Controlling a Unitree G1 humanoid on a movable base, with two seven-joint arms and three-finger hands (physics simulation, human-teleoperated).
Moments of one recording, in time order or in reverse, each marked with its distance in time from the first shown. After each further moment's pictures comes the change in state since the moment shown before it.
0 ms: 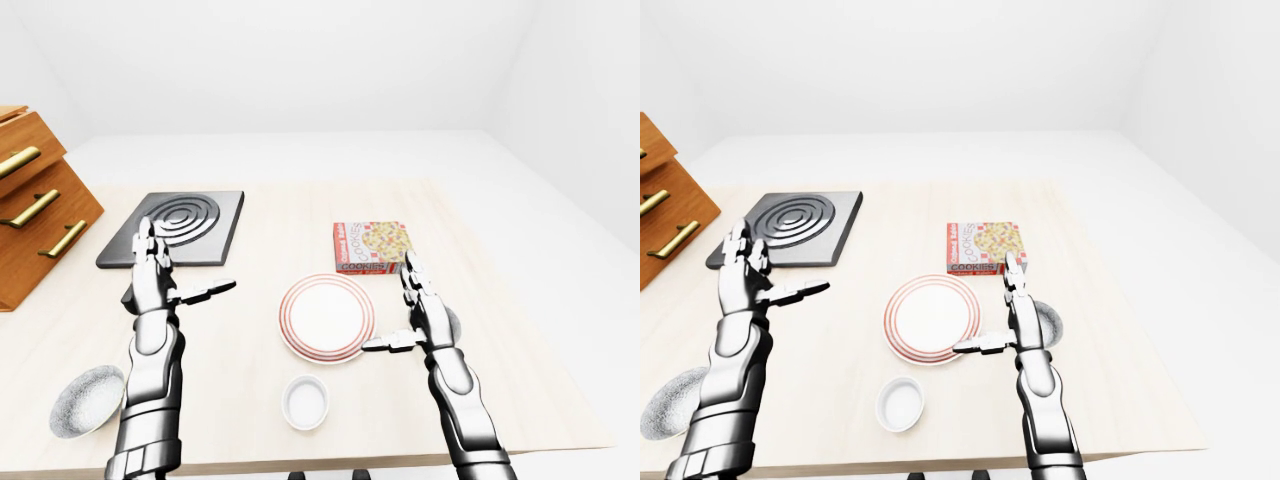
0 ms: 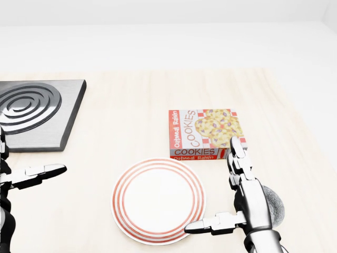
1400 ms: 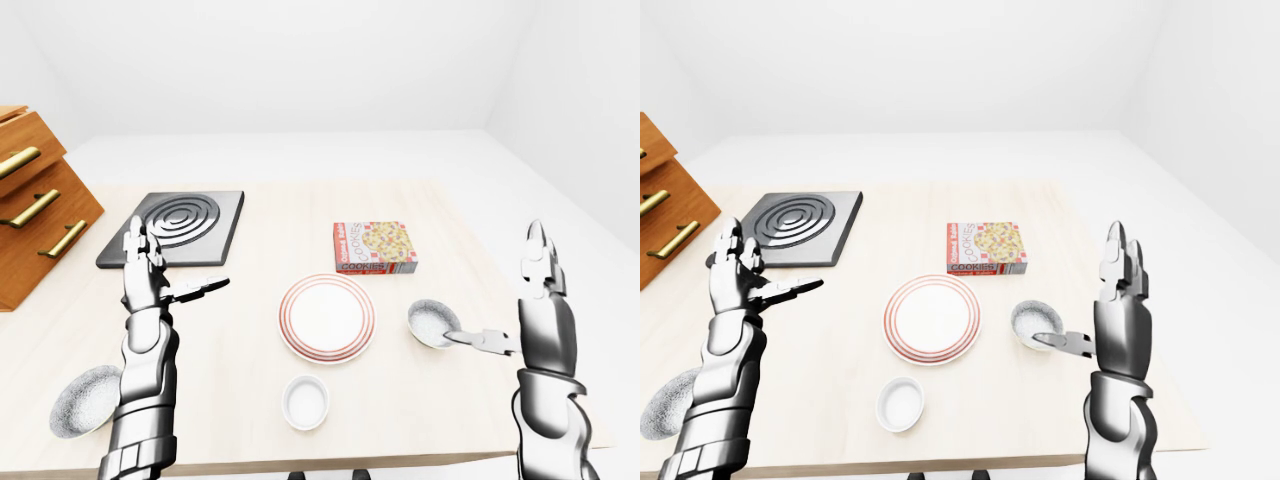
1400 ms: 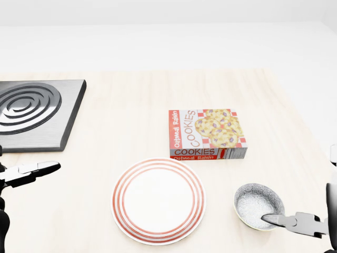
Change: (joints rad) left arm -0.018 0.024 0.023 0.023 -0.014 0.000 0.001; right arm 0.180 -0.010 -0.282 -0.528 -0.599 0.000 -0.131
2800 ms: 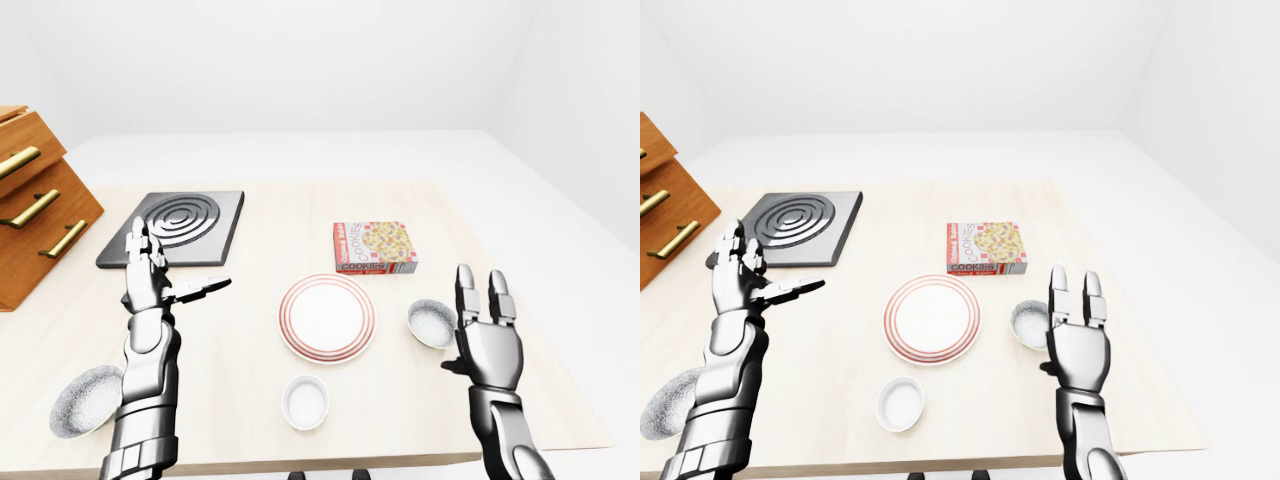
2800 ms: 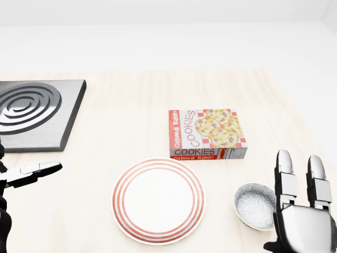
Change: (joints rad) left arm 0.001 -0.006 -0.005 0.002 -0.006 0.000 0.002; right arm 0.012 -0.113 0.175 0.485 -0.575 0.000 -0.474
